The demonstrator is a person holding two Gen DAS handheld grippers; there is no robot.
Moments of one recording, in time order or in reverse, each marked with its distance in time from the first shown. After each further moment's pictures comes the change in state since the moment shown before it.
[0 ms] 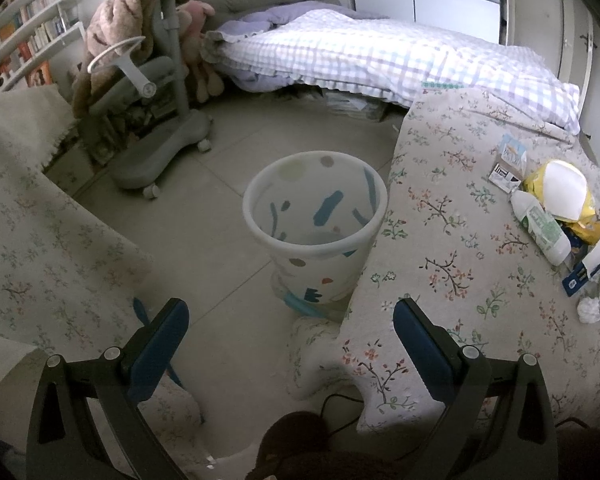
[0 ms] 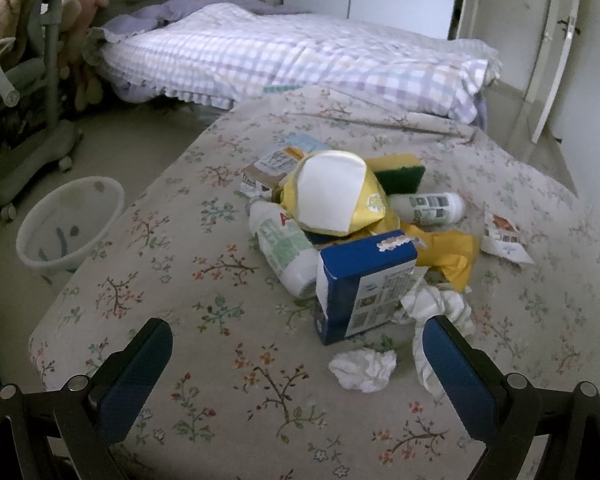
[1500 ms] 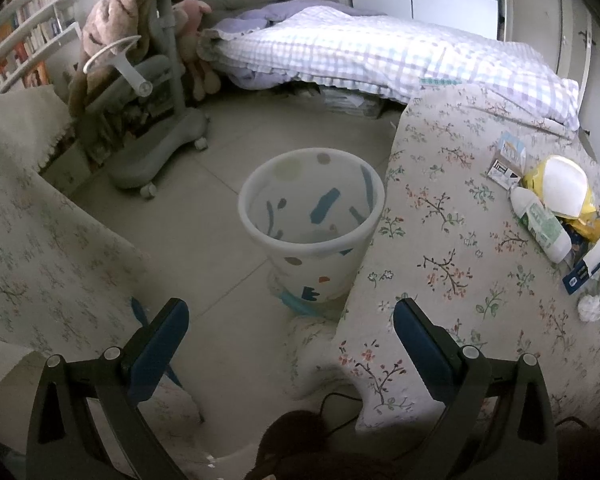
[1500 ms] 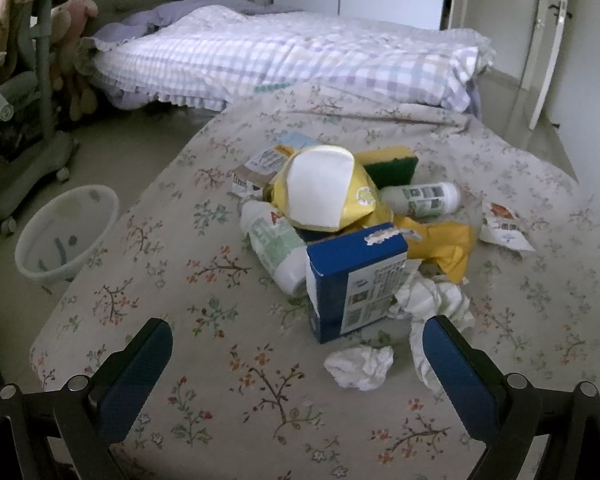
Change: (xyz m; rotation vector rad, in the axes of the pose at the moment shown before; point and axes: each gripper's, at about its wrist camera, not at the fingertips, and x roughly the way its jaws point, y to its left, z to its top) left arm 0.003 -0.004 -0.002 0.002 0.009 -0.008; right arm 0.004 -0.008 -0.002 0.042 0.006 0.007
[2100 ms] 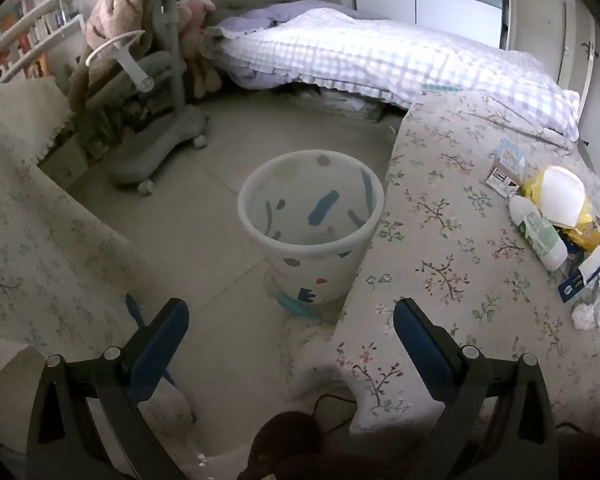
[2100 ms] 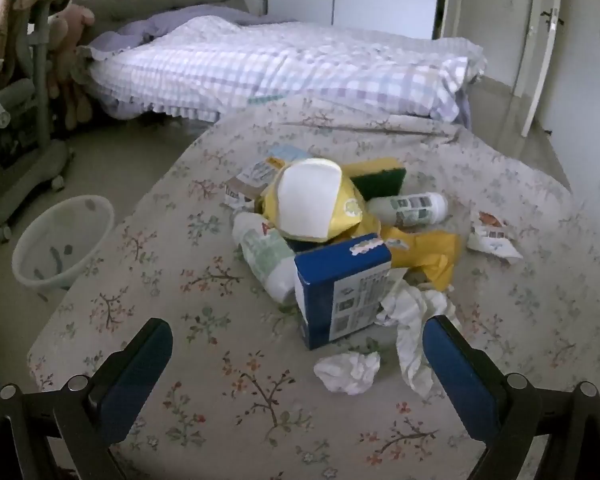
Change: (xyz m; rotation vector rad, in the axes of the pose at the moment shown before) left arm -0.001 0.002 0.002 -0.020 -0.004 -0.012; right arm -0.007 -0.004 0.001 0.006 -0.033 -0.017
